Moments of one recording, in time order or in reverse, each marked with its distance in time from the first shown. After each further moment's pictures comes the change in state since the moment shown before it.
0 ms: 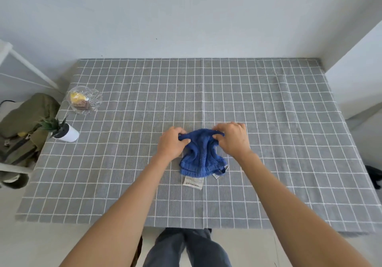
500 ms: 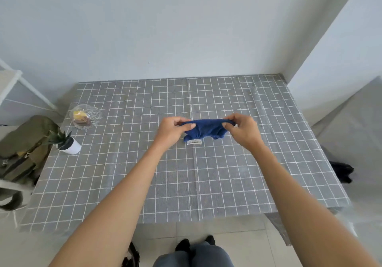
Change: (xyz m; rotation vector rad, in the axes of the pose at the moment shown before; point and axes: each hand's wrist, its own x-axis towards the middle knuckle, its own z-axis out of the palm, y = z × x) left_hand -0.038 0.074 -0.060 -0.528 -0.044 0.129; right_hand -0.043 -0.006 -0.100 0.433 0.130 0.208
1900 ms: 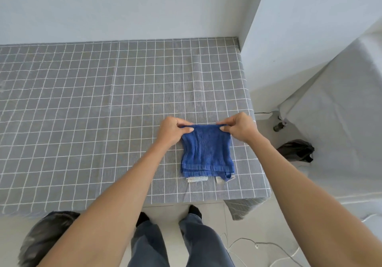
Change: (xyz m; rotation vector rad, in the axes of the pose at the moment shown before) left_hand 0.050 -0.020 0.299 0.187 -0.055 -0.124; right_hand 0.043 0.251 -0.161 -0.096 -0.323 0.205
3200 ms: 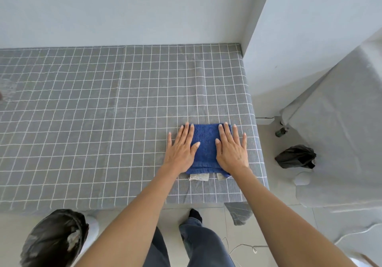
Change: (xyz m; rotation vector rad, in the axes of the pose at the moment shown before) left_hand -0.046 -0.020 0.036 0.799 -0.016 0.122; right_hand -0.040 0.019 0.070 -0.581 0.169 -0.095
